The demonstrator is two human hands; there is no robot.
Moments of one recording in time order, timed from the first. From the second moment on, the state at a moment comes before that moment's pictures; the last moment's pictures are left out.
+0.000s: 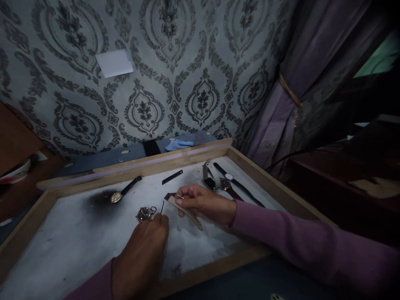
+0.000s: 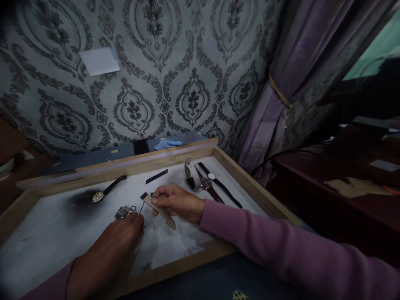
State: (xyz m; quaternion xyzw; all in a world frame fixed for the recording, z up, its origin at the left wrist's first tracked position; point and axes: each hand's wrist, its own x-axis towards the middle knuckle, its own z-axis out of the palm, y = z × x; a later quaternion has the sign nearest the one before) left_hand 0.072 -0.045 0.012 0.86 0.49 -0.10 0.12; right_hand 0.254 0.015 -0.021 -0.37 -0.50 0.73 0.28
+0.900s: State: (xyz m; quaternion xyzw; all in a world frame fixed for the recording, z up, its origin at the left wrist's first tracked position) left_hand 0.058 -0.027 0.001 0.86 0.48 0.03 0.15; right_hand 0.254 0.016 -0.017 -0.36 -0.43 0.77 0.29
